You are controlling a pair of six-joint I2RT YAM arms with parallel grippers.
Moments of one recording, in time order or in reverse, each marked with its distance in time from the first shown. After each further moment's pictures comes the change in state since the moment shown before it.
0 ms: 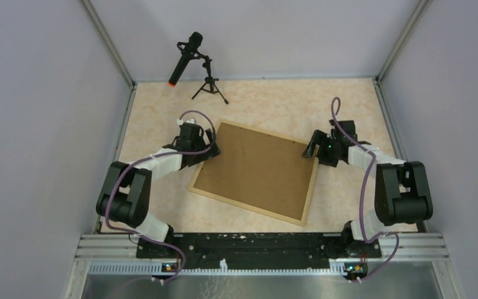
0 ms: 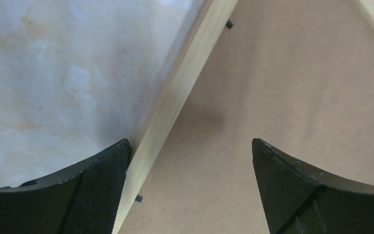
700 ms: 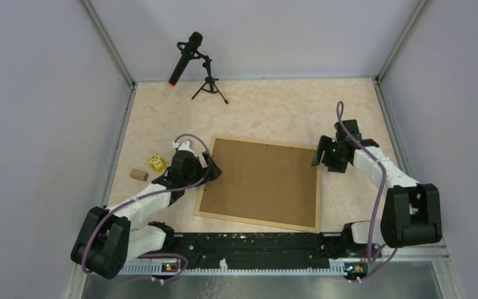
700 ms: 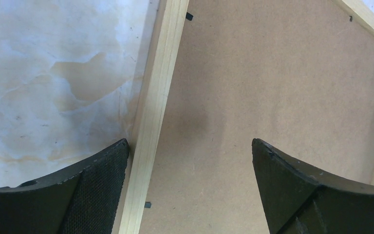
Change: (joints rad) left arm -0.090 -0.418 -0.417 0.127 0.052 -0.056; right arm 0.036 -0.157 0.059 -0.343 0.167 -0.037
